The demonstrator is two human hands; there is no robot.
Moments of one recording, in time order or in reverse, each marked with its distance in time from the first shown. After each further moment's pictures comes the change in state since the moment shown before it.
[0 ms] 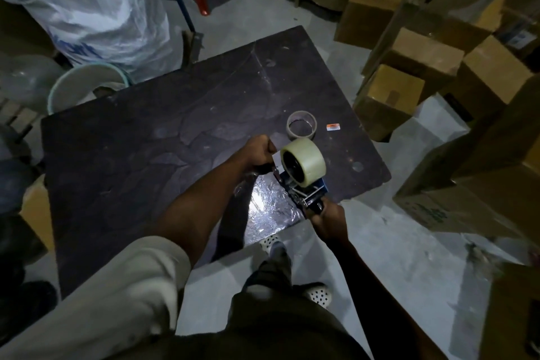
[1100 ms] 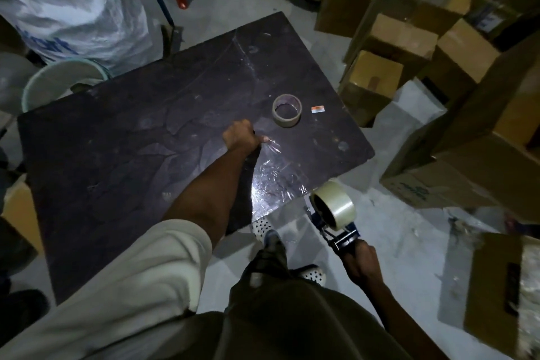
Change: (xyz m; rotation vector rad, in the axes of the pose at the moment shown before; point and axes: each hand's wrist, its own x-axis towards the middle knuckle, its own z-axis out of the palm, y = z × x) left_hand -0.001 0.001 0.020 0.109 0.261 -0.331; right_hand -0.123 0.105 -0.037 -0.190 -0.150 0.355
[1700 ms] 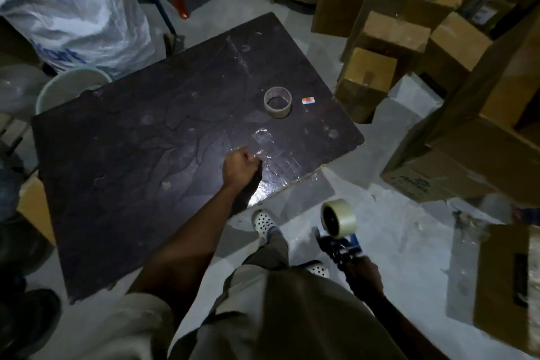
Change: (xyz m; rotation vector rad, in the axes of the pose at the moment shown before) left_hand -0.111 -0.033 0.049 -0.384 0.115 0.045; right_hand -0.013 0.065 0.041 0.207 -0.076 0.213
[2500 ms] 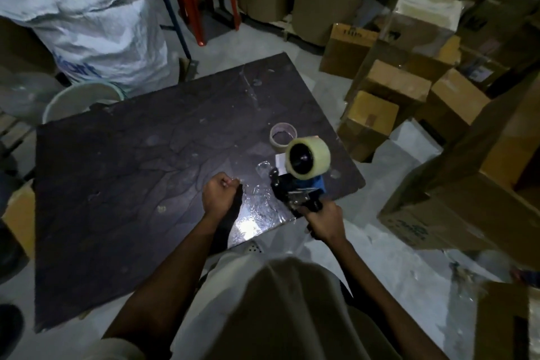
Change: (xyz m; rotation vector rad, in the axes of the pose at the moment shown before) left_hand 0.021 -0.028 -0.021 -0.223 0.226 -0.172; right_hand 0.011 -0.225 -0.057 0.157 0.080 -0.431
